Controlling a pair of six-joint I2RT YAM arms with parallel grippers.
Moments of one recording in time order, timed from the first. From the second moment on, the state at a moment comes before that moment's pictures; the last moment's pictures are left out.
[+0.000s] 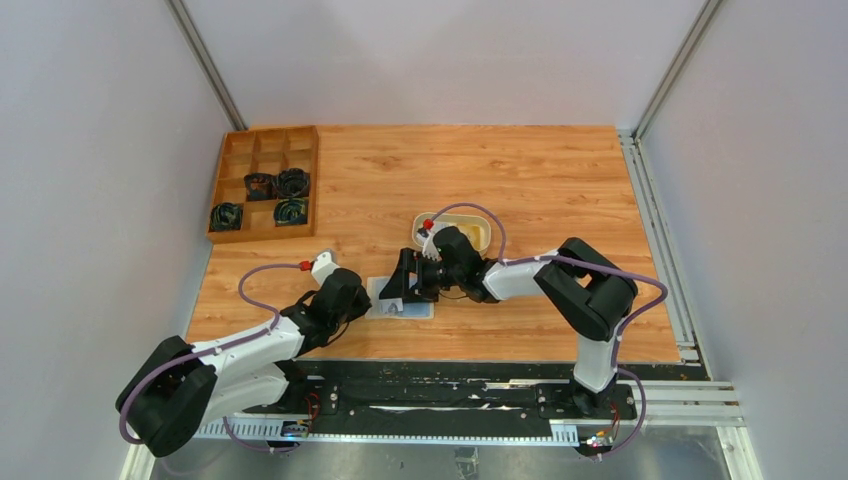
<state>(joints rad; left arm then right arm) -0.66 1.04 0.25 0.02 -0.36 -1.01 0.84 1.84 0.85 0.44 -0.53 0.92</state>
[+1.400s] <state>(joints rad) -0.66 1.04 0.25 0.02 -0.36 -1.02 0.84 1.87 0.83 0.50 -0.57 0.92</state>
